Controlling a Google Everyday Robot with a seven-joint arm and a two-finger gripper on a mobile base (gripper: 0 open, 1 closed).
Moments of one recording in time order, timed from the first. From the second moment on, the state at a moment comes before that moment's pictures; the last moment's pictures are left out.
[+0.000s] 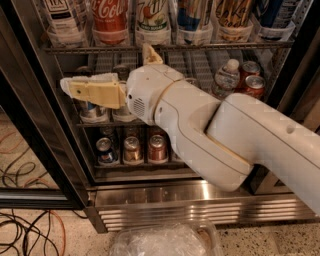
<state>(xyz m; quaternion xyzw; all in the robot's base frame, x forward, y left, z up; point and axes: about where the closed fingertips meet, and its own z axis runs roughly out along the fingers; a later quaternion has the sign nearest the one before) 0.503 0.083 1.026 -0.26 0.62 0.30 0.68</state>
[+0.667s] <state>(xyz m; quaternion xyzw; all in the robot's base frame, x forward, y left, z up) 0.530 0.106 1.027 -0.29 0.64 0.26 0.67</state>
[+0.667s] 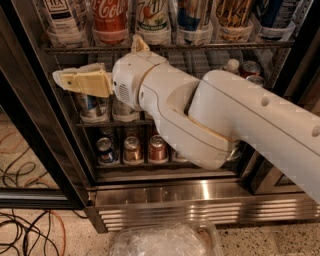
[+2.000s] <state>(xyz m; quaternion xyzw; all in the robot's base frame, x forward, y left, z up) 0.543 0.097 1.040 -0.31 0.62 0.22 0.69</state>
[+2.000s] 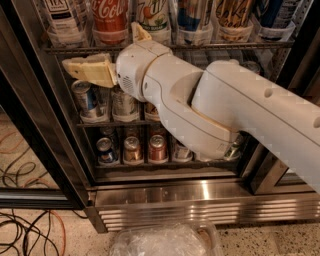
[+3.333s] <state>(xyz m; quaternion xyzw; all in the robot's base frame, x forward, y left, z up) 0.548 0.099 1.046 -0.31 0.61 0.22 0.69</state>
